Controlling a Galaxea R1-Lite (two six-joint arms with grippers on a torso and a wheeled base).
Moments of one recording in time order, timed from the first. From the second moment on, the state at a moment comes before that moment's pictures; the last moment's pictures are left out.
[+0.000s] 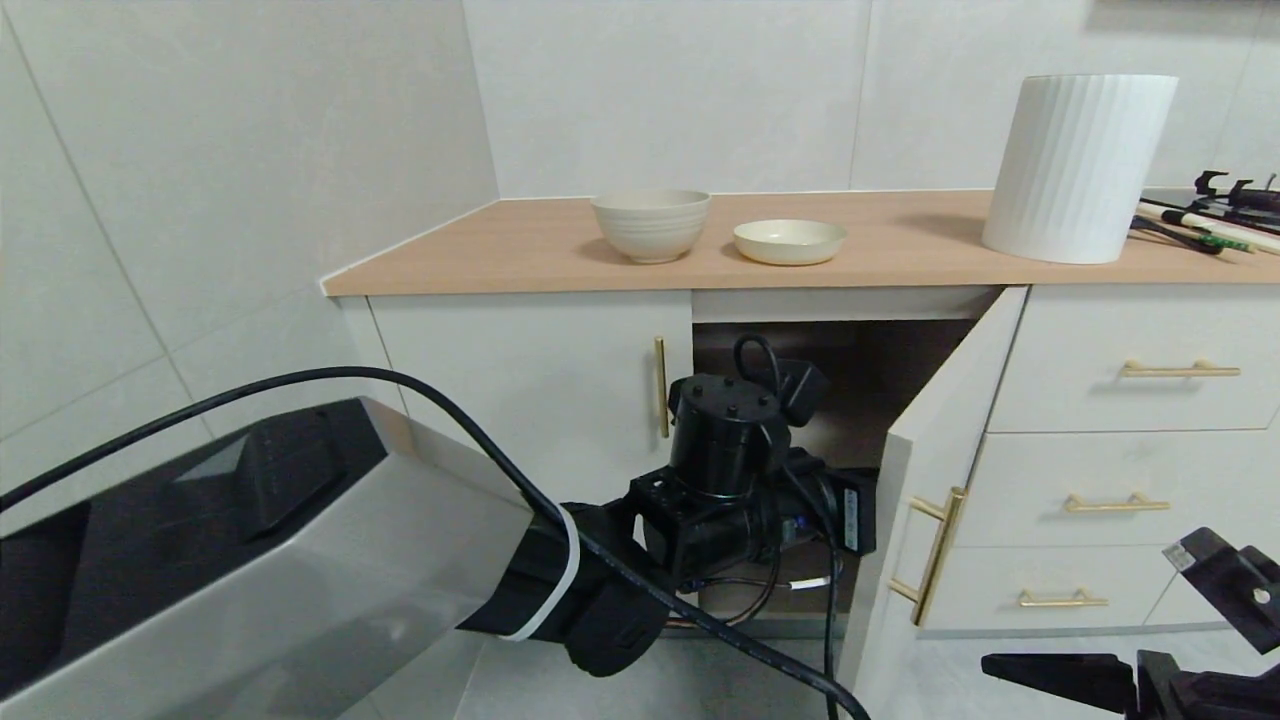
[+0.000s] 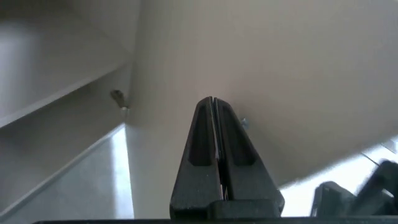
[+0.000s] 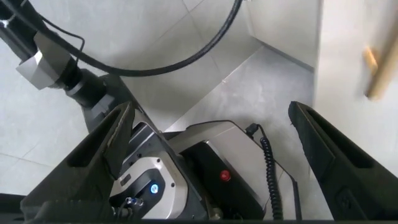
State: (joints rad) left arm -0.86 2.22 -1.23 -0.80 -0.22 -0.39; right arm 0.51 1.20 -0.12 -0.74 0.54 0.26
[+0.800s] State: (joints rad) left arm -1.00 2.04 -1.11 -0.81 -0.54 -0.56; right arm 0.54 1.02 -0.11 -0.67 0.73 0.26
